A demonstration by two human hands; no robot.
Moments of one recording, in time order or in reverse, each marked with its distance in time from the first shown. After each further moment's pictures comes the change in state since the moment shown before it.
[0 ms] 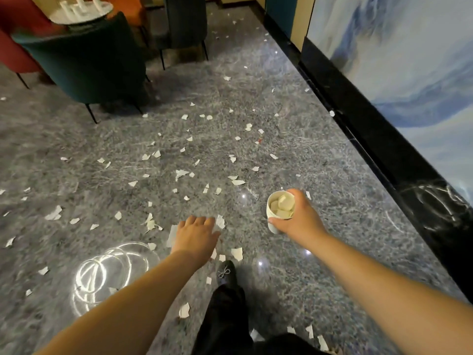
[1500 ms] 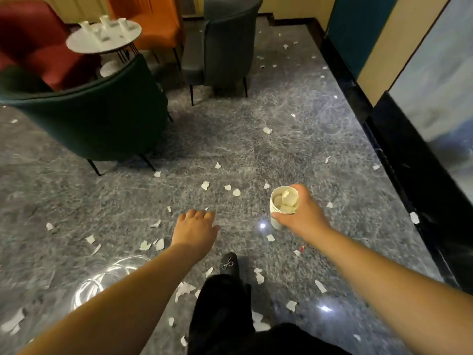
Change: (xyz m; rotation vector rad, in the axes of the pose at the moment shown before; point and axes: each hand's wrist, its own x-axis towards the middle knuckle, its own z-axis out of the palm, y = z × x) left_hand 0.768 -0.200 -0.311 -0.034 0.013 -0.169; right_hand 0.858 -0.267 0.021 -0.011 -0.133 -0.104
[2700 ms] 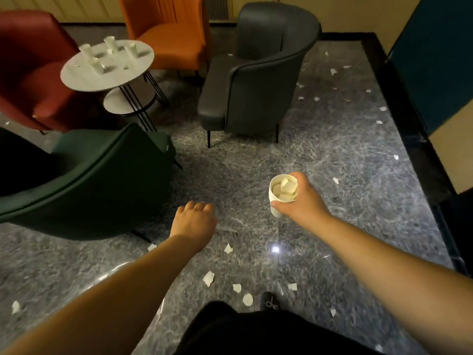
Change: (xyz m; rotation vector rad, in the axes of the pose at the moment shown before) left_hand 0.623 -0.127 -0.245 -0.055 -0.006 -0.159; right_hand 0.694 -0.211 -0.011 -0.031 -0.110 -0.120
